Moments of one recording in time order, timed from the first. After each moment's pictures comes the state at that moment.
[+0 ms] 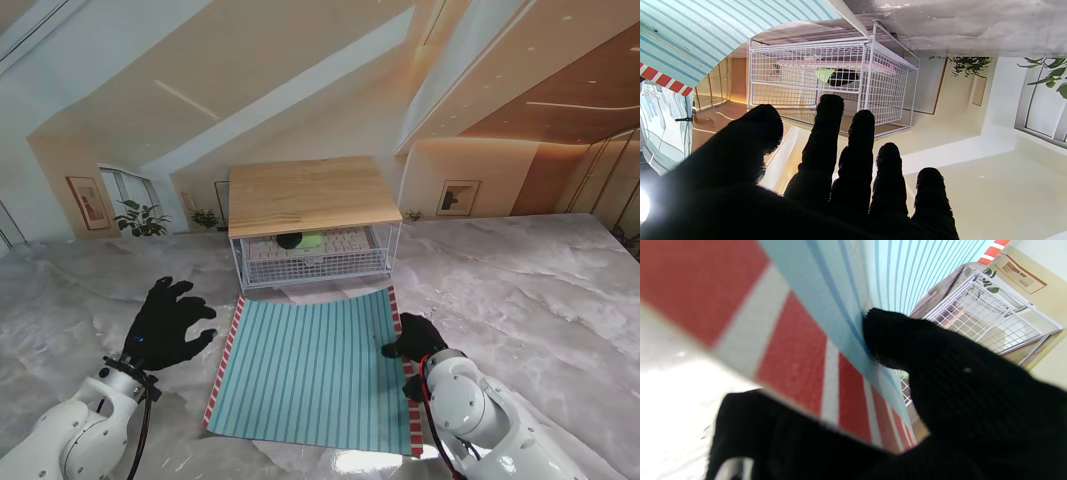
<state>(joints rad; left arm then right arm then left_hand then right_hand) 1.71 -1.07 -1.39 -1.54 1.07 -0.29 0.39 -1.55 -1.16 1.16 -1.49 -0.40 0.21 -0.07 0.63 -0.26 0.55 0.10 0.75 0.15 0.39 0.26 0.67 0.18 0.33 0.28 0.16 0.10 0.40 0.33 -0.05 0.14 0.27 0.40 0.68 -0.93 1.12 0.14 0.81 0.09 1.27 0.53 1.17 0.00 1.31 0.84 1.31 -0.07 1.69 0.85 1.23 0.06 1.80 1.15</state>
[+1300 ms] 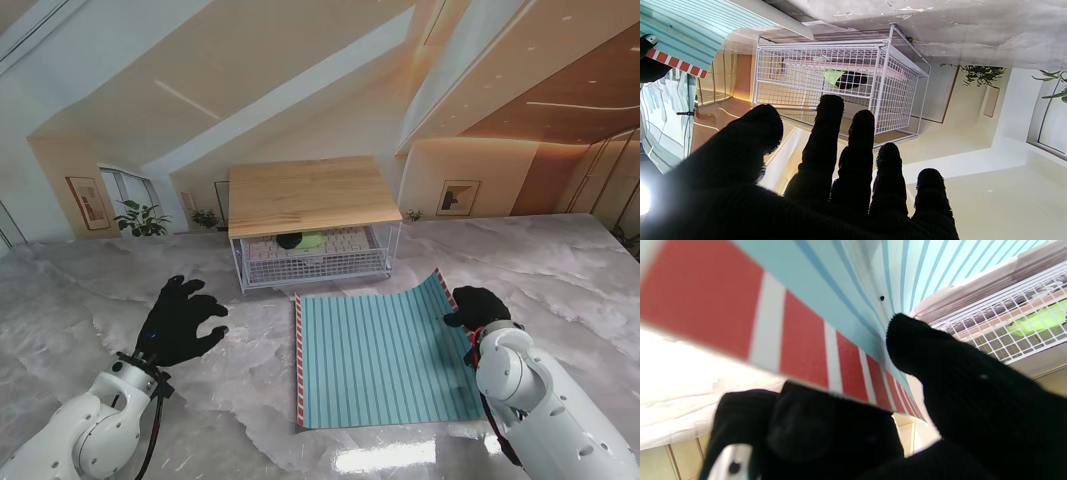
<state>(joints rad) 1.67 -1.08 -1.34 -1.52 1.02 -0.28 0.36 -1.45 -1.11 1.29 -1.33 -0.65 0.24 -0.08 0.63 -0.26 0.55 0.10 0.75 0.16 0.39 0.26 0.67 0.18 0.33 0.28 0.16 0.10 0.40 0.33 -0.05 0.14 0.25 0.42 0.58 -0.81 1.11 -0.01 0.79 0.08 1.25 0.55 1.13 0.03 1.26 0.81 1.29 -0.04 1.64 0.64 1.22 0.09 1.80 0.93</state>
